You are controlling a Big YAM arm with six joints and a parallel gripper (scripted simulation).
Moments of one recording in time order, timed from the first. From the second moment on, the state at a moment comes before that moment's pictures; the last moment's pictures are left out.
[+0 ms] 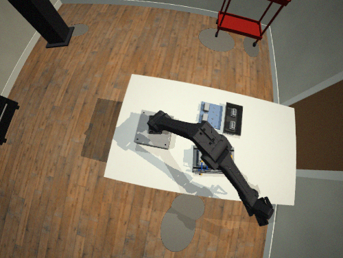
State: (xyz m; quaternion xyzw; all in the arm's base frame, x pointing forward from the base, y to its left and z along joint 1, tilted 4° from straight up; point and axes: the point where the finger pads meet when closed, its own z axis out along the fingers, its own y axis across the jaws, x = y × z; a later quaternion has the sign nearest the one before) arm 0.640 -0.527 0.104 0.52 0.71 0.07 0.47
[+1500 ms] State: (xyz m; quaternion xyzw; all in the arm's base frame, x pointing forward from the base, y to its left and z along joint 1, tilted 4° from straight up) arm 0.475 -0.218 0.113 0.71 0.70 0.03 0.02
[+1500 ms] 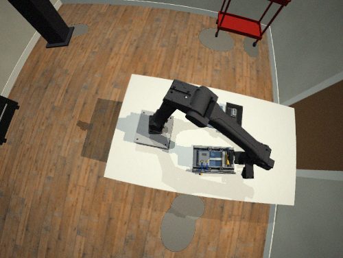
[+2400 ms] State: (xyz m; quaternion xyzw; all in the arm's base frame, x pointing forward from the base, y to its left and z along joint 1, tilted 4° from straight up) arm 0.471 -0.226 0.104 0.73 0.69 0.03 0.01
